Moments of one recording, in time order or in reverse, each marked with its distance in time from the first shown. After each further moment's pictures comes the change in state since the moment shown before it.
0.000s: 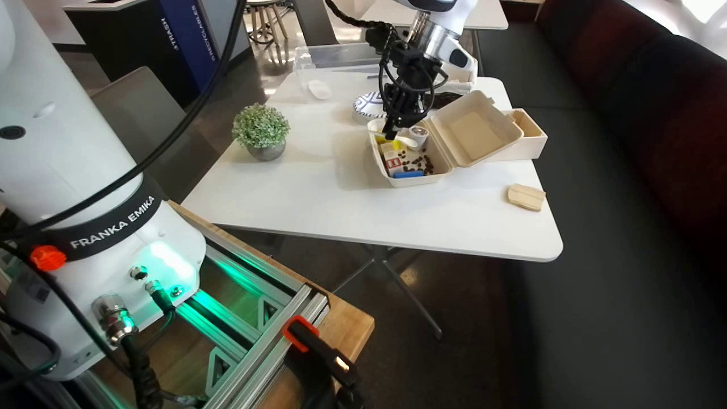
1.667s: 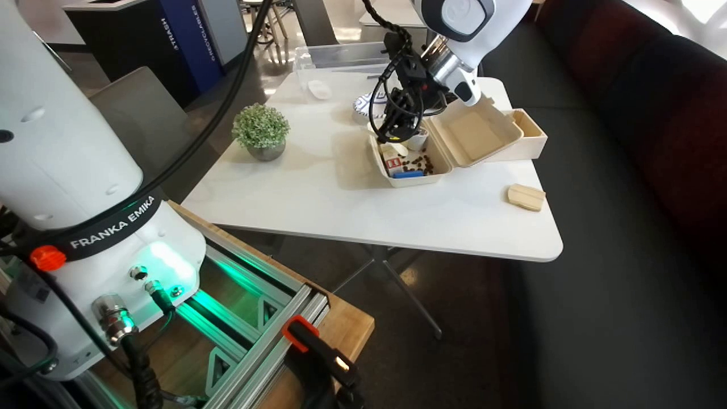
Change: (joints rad) arm -0.101 0.078 0.003 0.063 0.258 -0.146 -0.063
